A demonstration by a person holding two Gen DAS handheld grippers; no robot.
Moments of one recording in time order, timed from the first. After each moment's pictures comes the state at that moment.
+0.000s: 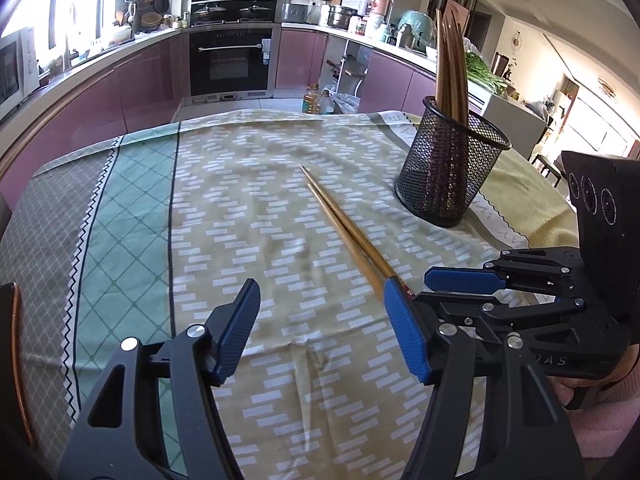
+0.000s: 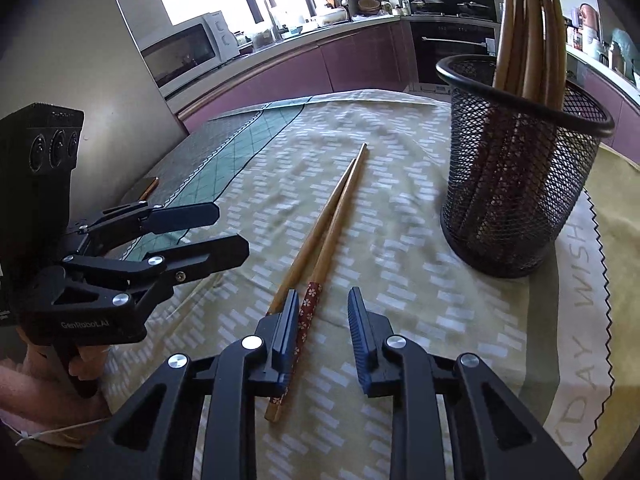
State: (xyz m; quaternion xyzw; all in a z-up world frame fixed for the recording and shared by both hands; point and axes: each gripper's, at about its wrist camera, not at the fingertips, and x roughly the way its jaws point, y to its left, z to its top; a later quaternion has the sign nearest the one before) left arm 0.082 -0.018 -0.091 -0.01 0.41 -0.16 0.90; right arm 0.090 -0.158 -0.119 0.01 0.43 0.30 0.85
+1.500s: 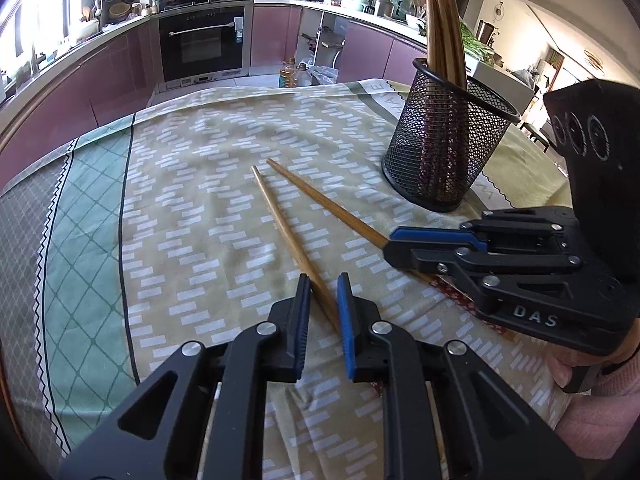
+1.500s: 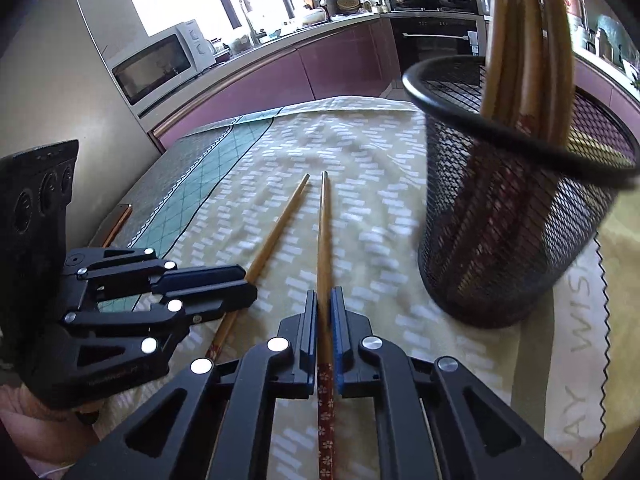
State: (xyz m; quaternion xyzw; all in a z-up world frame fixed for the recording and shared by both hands) left arm 0.112 -0.039 -0.111 0.02 0.45 -0.20 0.87; right arm 0.128 -0.158 -0.121 0.02 0.44 0.27 0.86
